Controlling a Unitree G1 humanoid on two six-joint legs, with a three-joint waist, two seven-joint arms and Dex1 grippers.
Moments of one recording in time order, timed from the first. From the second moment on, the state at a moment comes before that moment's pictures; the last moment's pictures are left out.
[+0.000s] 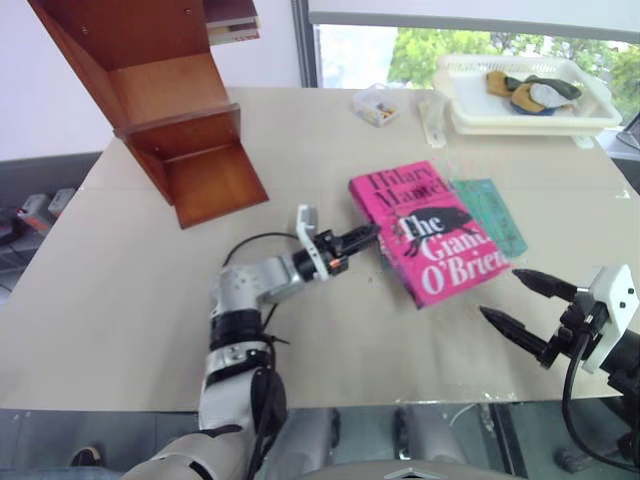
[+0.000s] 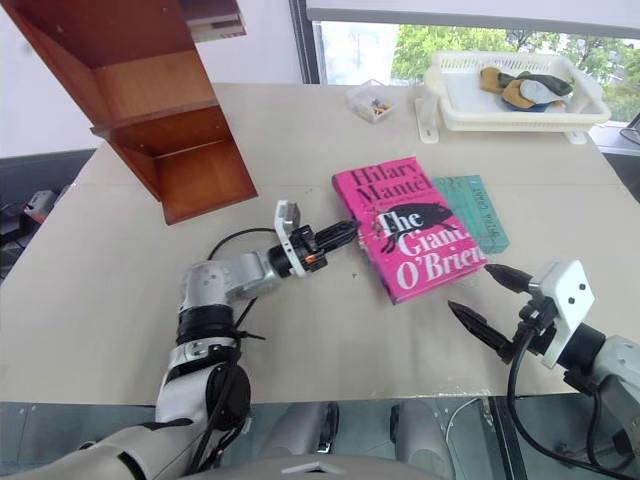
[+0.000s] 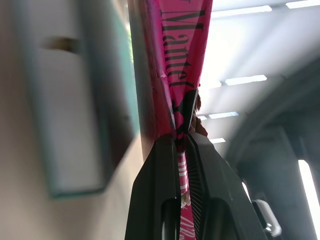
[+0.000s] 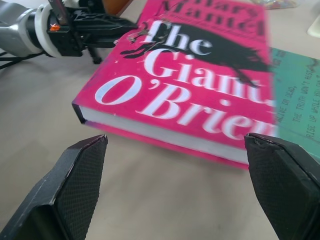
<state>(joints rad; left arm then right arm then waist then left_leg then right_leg) -0.63 0.07 0.52 0.38 -1.01 1.34 -0.41 0.37 -0.70 -0.45 -0.71 0.68 0.53 0.73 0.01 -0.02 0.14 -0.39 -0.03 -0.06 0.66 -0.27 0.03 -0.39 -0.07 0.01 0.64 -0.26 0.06</state>
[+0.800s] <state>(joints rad) -0.64 0.08 0.42 0.47 -0.93 1.23 -0.45 0.35 -0.70 -0.45 -0.70 0.68 0.52 0.74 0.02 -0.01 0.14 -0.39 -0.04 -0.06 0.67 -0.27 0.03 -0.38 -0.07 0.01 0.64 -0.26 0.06</state>
